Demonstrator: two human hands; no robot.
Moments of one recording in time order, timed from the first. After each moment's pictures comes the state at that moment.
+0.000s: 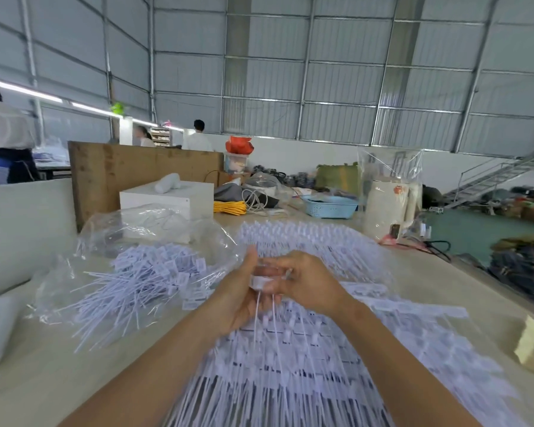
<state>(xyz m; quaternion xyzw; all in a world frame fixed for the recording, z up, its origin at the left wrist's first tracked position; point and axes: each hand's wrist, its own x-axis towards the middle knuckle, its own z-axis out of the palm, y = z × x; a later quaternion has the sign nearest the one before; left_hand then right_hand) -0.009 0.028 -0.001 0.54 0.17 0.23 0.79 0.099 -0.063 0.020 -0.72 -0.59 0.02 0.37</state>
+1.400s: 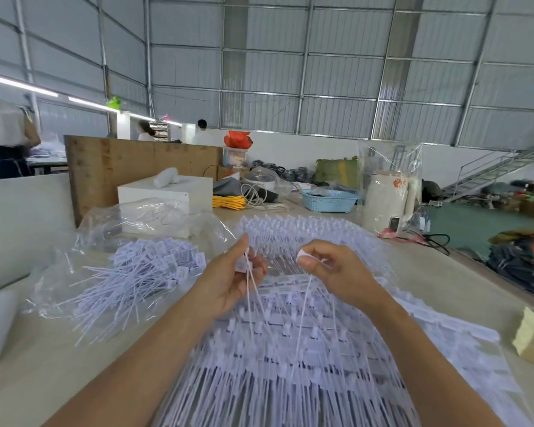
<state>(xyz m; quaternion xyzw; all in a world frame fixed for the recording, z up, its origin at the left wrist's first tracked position) -0.017 0.042 0.010 0.41 0.15 0.28 0.86 0.118 -0.098 0.024 -0.66 -0.58 0.00 0.47</state>
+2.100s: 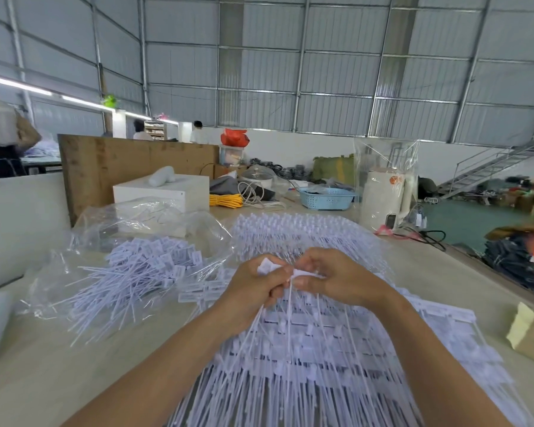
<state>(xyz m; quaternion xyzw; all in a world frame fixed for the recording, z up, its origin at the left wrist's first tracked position) -0.006 0.006 -0.005 0.66 0.12 0.29 0.68 0.120 -0.107 0.028 -0.72 -0.59 0.10 0.35</state>
